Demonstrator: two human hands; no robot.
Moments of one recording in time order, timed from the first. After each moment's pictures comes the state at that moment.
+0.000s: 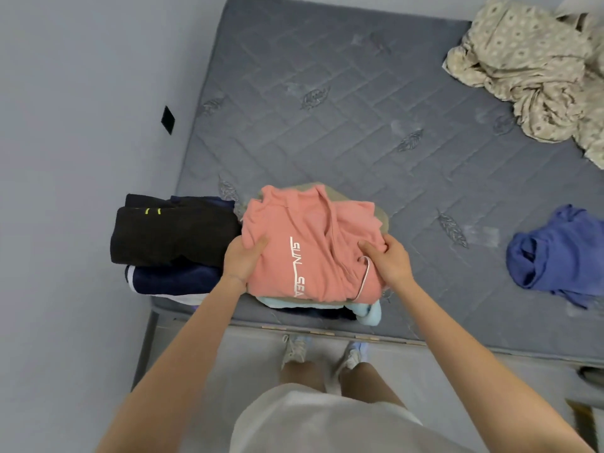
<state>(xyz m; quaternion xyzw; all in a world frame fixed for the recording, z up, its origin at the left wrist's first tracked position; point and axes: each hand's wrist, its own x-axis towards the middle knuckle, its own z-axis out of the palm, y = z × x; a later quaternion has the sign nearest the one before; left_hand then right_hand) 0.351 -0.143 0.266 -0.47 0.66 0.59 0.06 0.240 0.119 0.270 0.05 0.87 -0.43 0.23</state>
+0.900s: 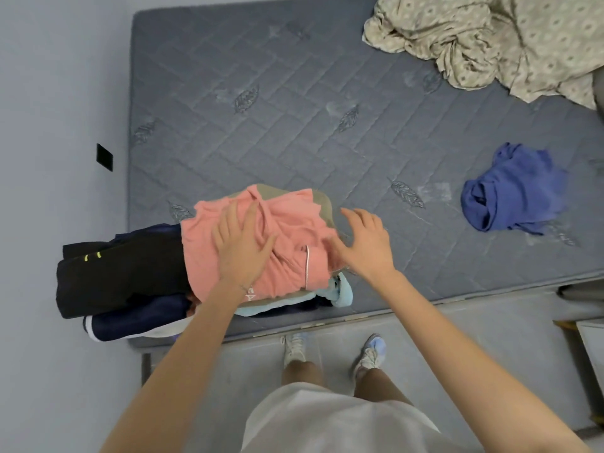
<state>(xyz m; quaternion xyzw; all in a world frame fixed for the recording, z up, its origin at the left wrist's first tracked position) 0.303 -0.068 0.278 -0.13 0.97 0.22 0.01 0.254 0.168 0.292 -0.07 0.96 -0.25 0.11</state>
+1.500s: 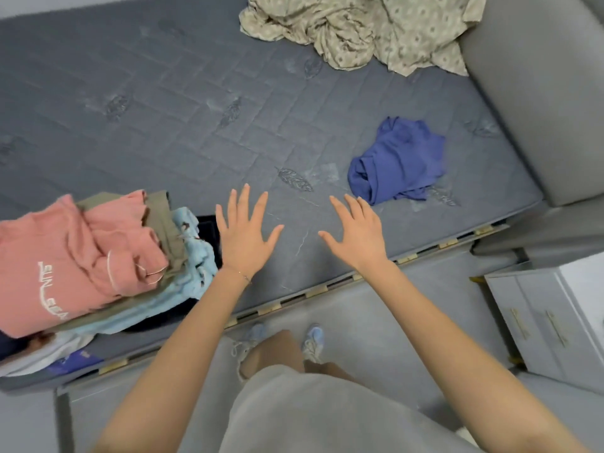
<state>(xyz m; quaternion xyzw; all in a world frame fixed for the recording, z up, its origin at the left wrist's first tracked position) 0.258 0.273 0.276 0.02 0.99 0.15 0.01 0.253 0.501 0.294 -0.04 0.98 -0.15 0.09</state>
